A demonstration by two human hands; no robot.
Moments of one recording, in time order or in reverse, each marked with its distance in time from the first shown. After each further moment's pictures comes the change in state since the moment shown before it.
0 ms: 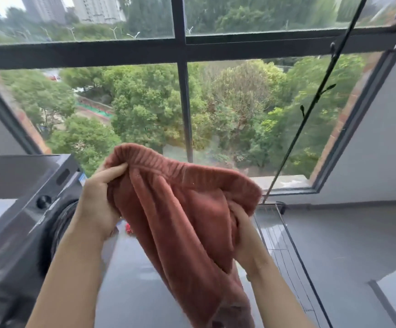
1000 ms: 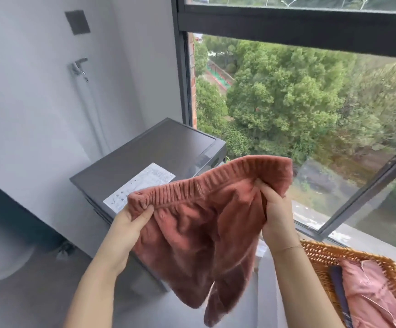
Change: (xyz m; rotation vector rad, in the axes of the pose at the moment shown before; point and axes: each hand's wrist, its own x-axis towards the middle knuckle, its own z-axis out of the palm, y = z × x) left_hand 0.072 0.103 -0.410 0.326 0.679 -0.001; right_hand 0.278 0.236 0.344 -0.397 -0.042 -0.023
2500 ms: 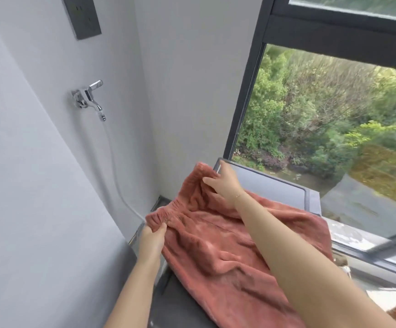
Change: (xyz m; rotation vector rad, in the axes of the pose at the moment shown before) left_hand 0.547 0.002 -0.280 0.114 0.026 -0.336; right_hand 0.323 0.231 0.536 -1.235 -0.080 -0.215
